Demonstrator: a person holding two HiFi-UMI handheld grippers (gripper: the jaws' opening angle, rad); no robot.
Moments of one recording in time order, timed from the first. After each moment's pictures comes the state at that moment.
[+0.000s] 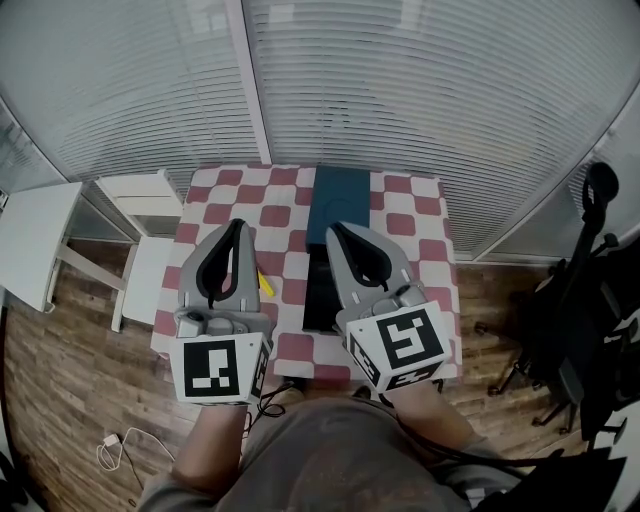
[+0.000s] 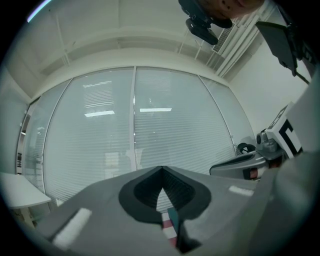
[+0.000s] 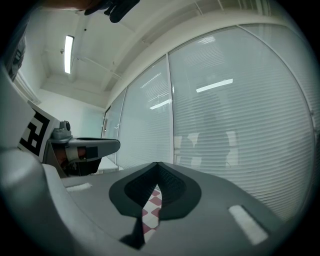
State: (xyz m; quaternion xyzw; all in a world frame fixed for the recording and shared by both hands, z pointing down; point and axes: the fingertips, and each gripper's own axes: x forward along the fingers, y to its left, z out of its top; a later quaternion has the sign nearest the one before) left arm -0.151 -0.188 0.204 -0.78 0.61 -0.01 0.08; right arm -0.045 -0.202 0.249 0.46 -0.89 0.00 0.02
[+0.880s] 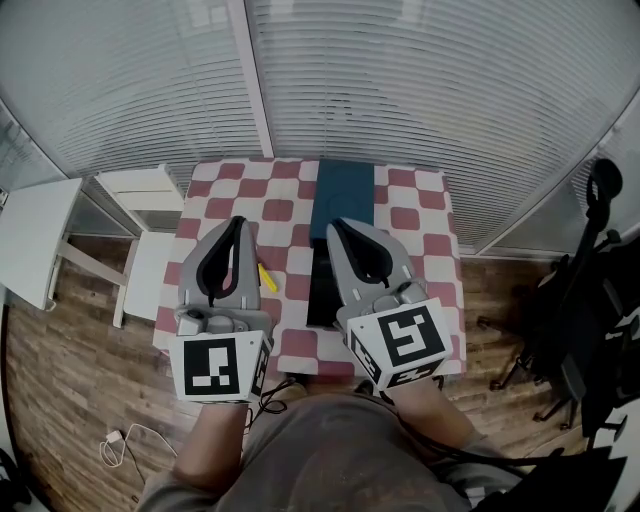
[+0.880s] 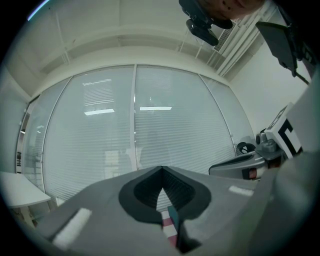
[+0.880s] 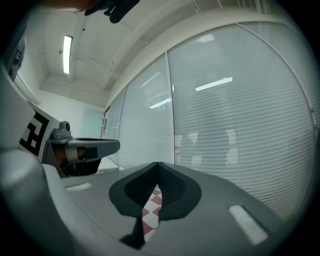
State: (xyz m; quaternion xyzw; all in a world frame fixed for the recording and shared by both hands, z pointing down) left arm -0.157 -0.192 0.212 -0.79 0.61 -0.01 0.08; right arm -0.051 -0.205 0.256 0.46 -0.89 0.01 0.02
